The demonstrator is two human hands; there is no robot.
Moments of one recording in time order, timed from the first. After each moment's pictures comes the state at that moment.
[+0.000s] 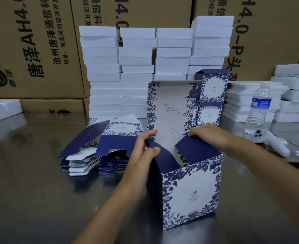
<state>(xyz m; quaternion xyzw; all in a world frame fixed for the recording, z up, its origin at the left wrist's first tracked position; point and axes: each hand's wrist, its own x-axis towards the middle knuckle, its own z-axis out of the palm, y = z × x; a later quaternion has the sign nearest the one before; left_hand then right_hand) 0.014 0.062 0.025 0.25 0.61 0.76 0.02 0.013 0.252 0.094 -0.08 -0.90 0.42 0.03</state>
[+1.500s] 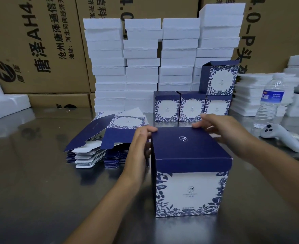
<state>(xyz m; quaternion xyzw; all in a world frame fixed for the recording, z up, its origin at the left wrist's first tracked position) 0.010 0.064 0.025 0.17 0.55 0.82 -0.01 0.020 0.259 0.082 -0.03 -0.81 0.57 0.11</state>
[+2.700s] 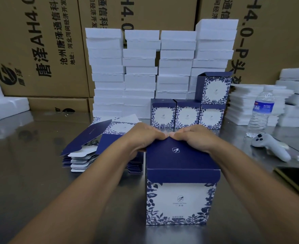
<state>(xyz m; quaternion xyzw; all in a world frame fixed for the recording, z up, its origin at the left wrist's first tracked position) -0.024 0.073 0.085 0.12 0.78 0.61 0.09 0.020 0.223 0.098 -0.08 -0.84 0.53 0.05</state>
